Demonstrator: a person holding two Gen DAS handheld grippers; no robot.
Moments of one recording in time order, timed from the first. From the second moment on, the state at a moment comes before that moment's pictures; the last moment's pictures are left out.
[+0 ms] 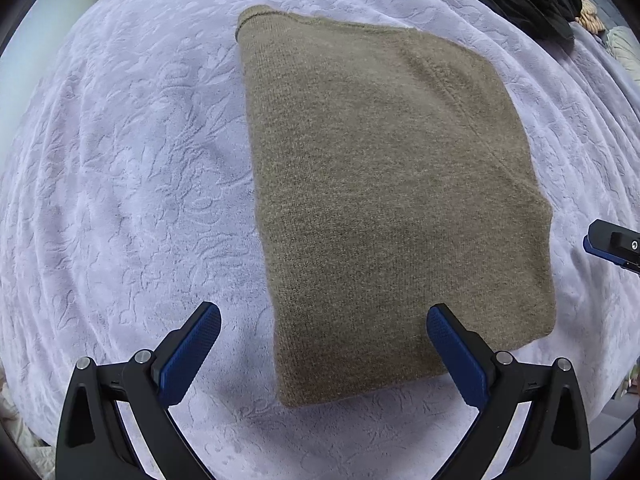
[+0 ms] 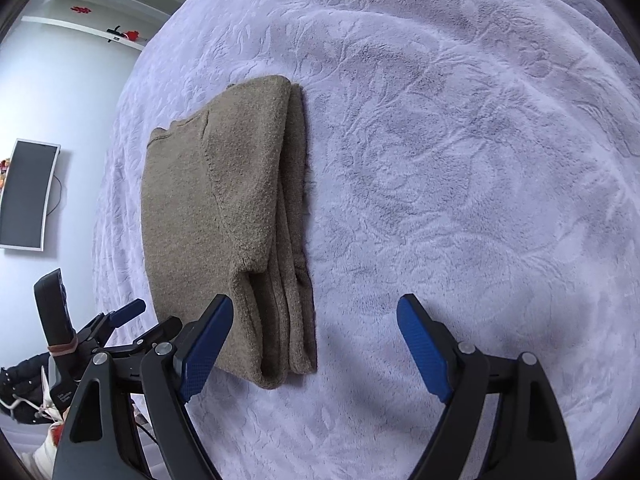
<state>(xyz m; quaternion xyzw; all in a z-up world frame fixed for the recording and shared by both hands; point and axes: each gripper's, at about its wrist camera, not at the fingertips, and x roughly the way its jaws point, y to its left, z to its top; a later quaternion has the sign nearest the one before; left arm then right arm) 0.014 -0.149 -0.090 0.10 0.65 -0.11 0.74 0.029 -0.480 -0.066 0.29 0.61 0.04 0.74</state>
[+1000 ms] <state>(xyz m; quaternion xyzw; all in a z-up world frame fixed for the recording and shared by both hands) 0.077 -0.139 -0.147 -0.06 0.67 -0.28 0.69 0.165 -0.449 -0.136 0.35 0.59 0.22 0.69</state>
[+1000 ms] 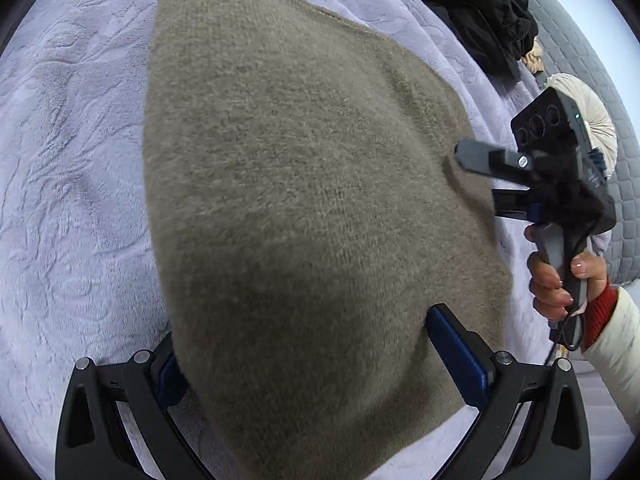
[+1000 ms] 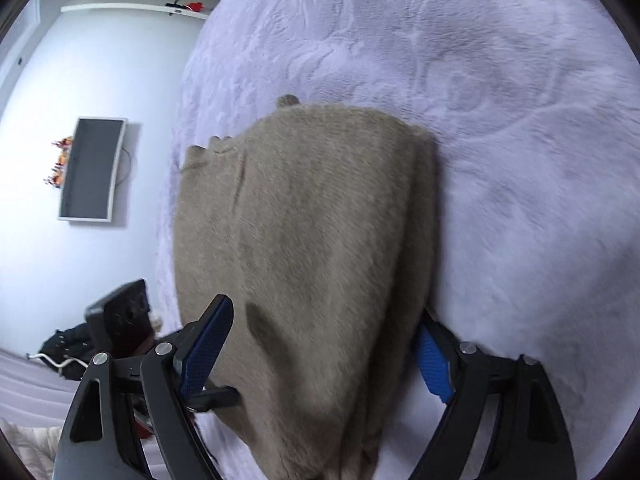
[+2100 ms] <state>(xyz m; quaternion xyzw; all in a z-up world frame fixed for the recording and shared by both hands) -0.058 0.019 -0.020 -0.09 0.60 -0.30 0.73 0.061 -0.309 -0.050 0.43 0.54 0.25 0.68</state>
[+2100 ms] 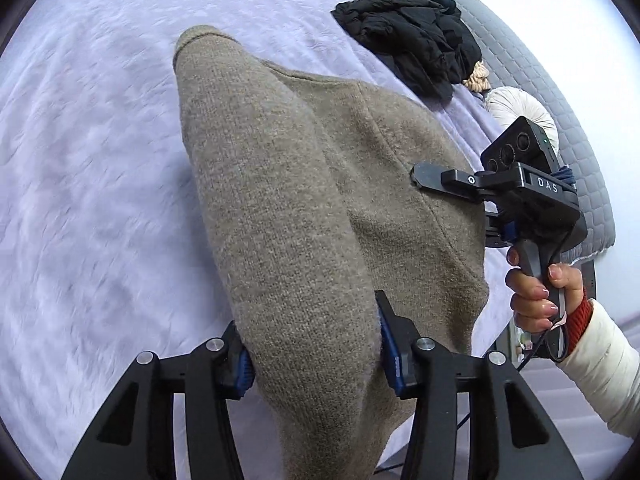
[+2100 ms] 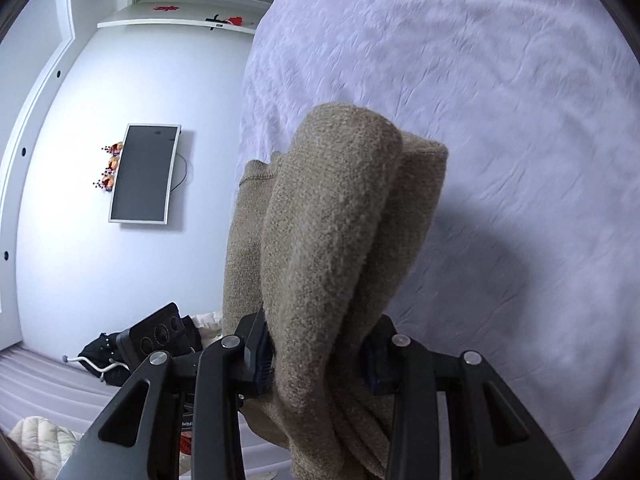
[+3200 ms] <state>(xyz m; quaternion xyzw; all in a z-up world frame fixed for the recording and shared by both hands) -0.103 0.117 -0.036 -0.01 0.60 -0.09 0.80 -0.032 -0.220 -0.082 0.27 0.64 0.11 0.72</state>
